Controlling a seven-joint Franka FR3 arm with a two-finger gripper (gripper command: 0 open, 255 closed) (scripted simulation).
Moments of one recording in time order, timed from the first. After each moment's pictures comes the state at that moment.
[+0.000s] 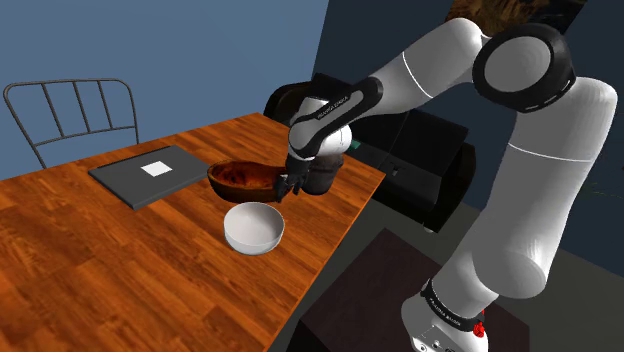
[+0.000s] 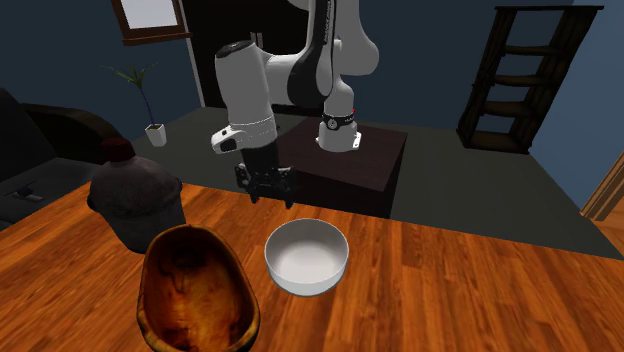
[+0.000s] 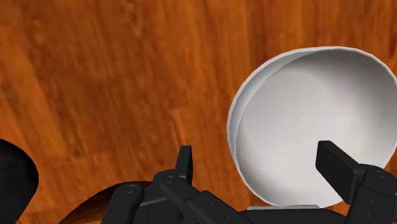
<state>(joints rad) 0.06 0.26 -0.03 -2.27 0.23 2.51 -0.21</state>
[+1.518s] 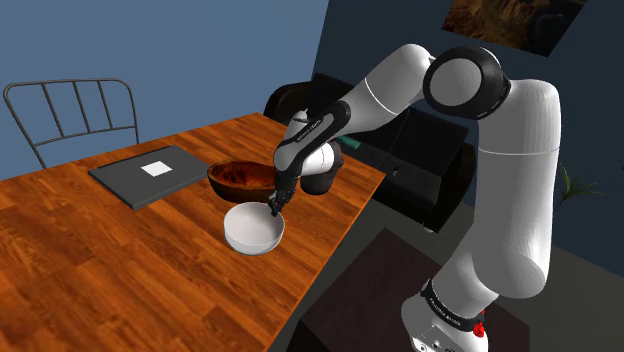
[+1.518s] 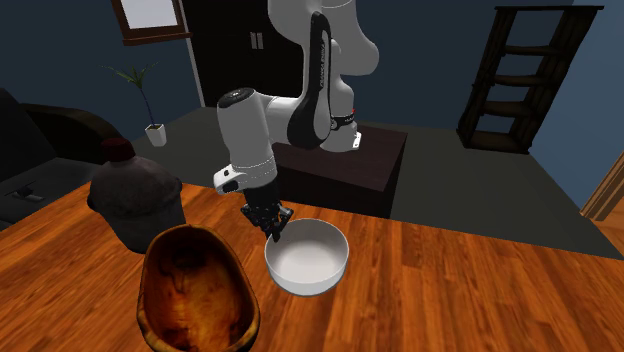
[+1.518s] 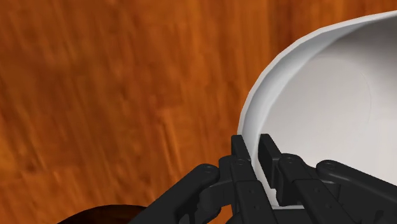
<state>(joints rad) 0.05 0.49 0.00 -2.17 0.27 2.63 -0.25</state>
